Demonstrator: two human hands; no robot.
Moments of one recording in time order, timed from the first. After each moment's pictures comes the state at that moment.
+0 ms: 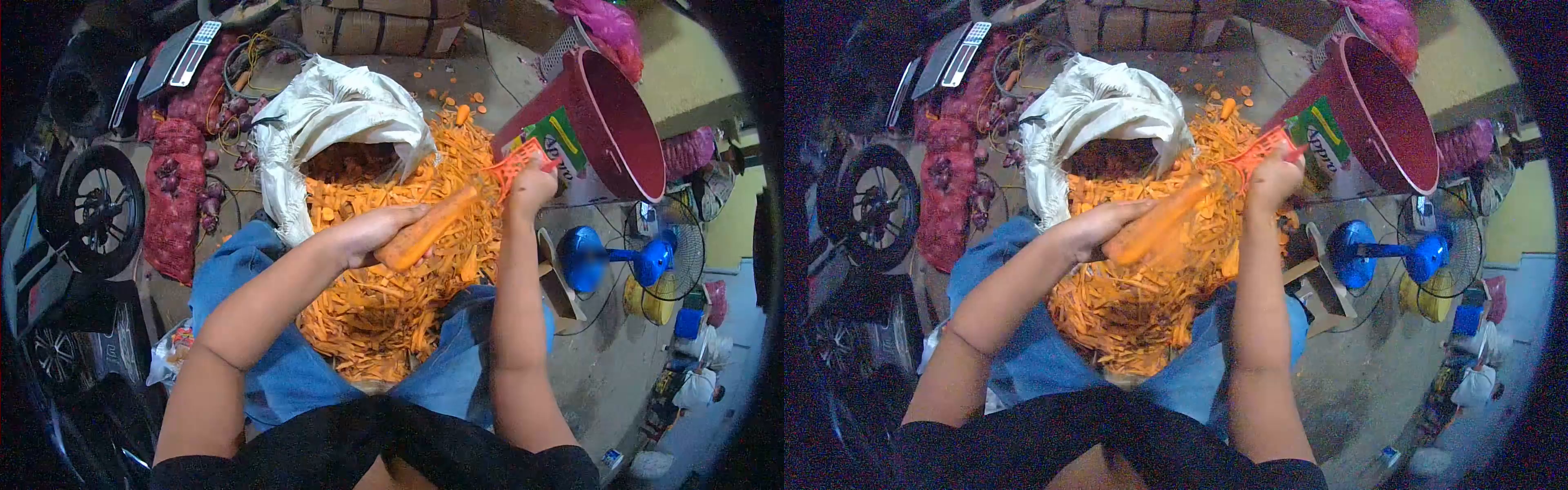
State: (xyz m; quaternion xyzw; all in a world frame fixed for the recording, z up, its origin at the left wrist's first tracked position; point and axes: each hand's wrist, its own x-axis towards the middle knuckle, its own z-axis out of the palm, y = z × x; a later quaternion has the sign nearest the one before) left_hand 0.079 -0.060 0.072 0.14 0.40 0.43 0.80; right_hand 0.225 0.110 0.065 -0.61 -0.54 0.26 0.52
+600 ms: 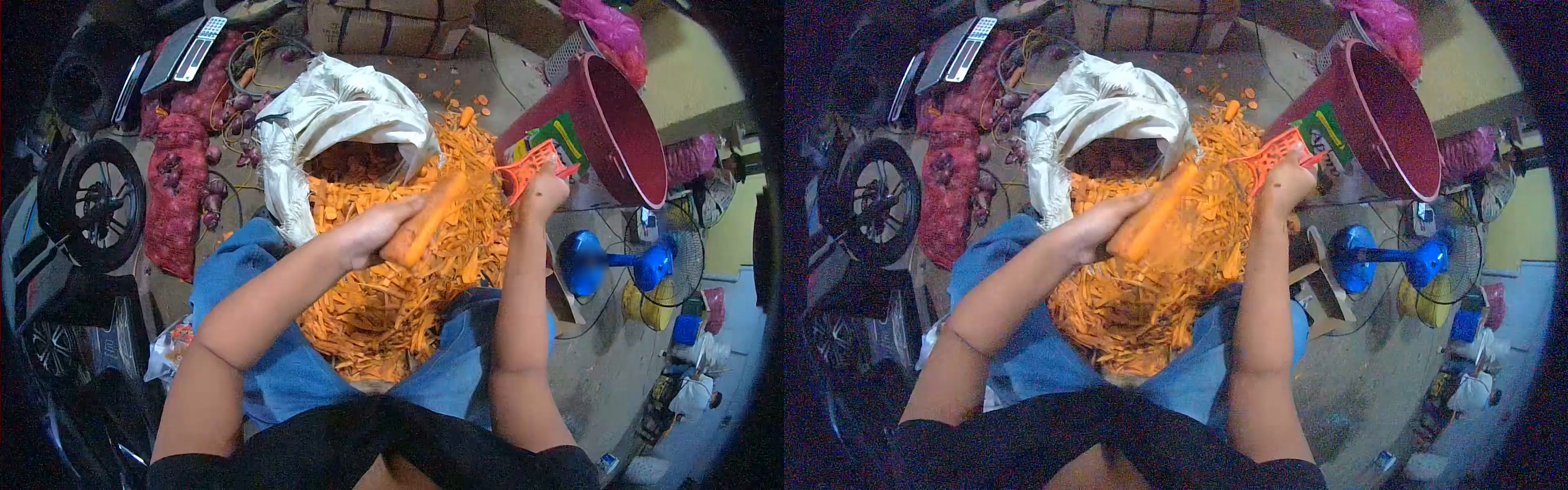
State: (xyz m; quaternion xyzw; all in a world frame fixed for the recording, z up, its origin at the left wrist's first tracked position) left_hand 0.082 -0.062 0.084 0.13 0.43 0.48 0.76; right_hand 0.230 0.122 0.055 -0.58 -0.53 0.28 0.56
